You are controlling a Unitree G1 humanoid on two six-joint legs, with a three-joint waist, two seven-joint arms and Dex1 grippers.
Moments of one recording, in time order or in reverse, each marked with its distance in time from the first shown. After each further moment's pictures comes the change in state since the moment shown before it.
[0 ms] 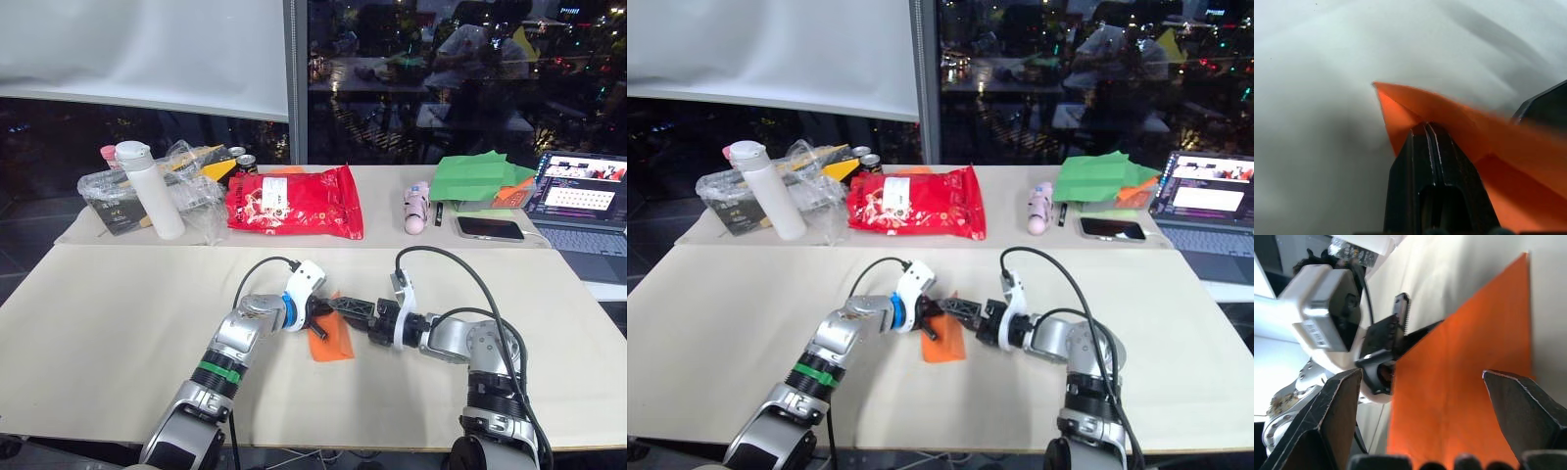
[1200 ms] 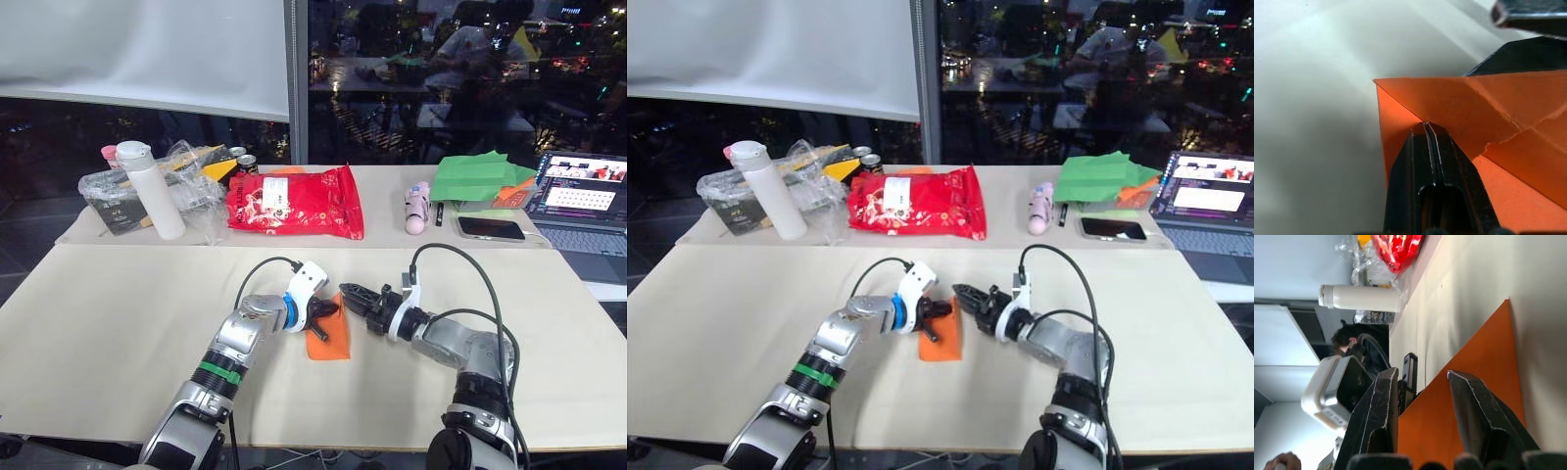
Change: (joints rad) left arm 0.002 0.003 -0.020 -0.004 0.003 -0.006 -0.010; right arm -0.041 0.150 -0.241 0.121 0.187 -0.068 -0.244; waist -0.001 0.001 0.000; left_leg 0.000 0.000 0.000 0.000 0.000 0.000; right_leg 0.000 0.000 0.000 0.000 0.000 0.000
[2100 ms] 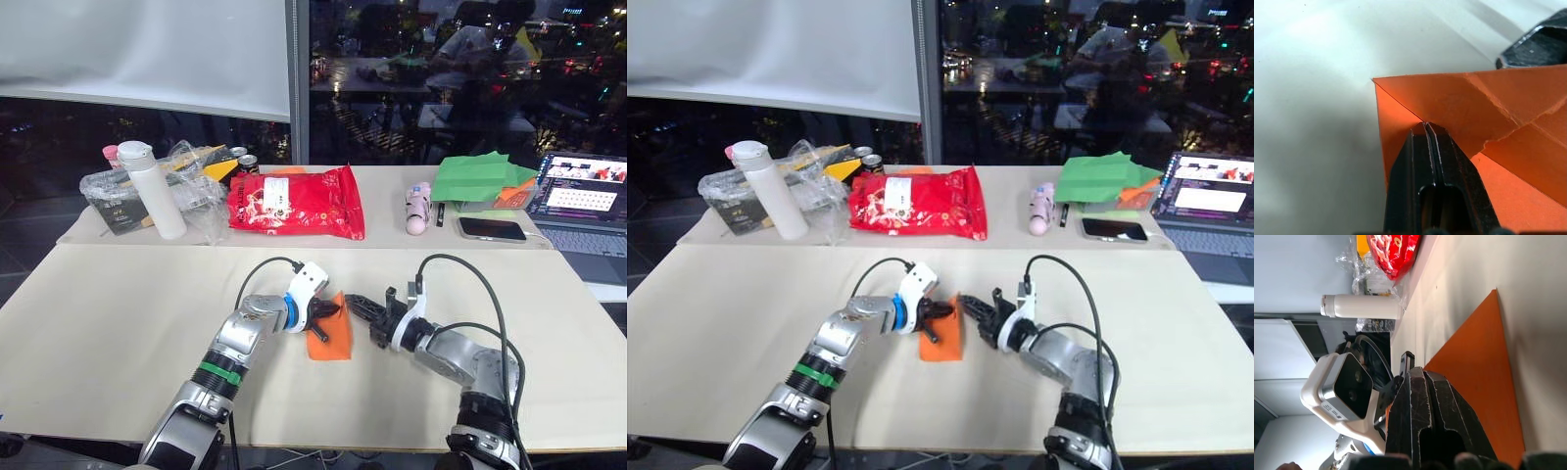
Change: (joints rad) left arm 0.001 0.001 -0.004 -0.003 0.008 -0.004 -0.007; right arm 0.123 -0.020 0.078 -0.094 0.172 -0.050 -0.113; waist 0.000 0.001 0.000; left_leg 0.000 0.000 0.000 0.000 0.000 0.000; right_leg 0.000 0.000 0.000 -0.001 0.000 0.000
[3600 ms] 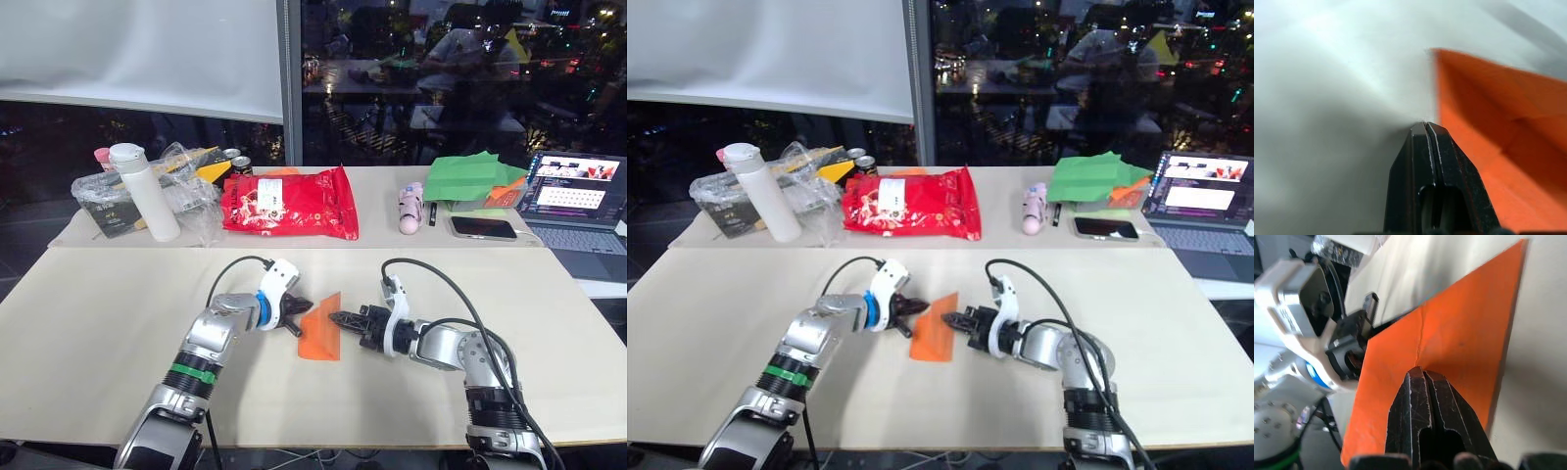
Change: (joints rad) left arm 0.031 0.127 0.093 -0.044 -0.030 0.059 -0.017; right arm 0.006 -0.206 0.395 -0.095 -0.228 -0.067 0.236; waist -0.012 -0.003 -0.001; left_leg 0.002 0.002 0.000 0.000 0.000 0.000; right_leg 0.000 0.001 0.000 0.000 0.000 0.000
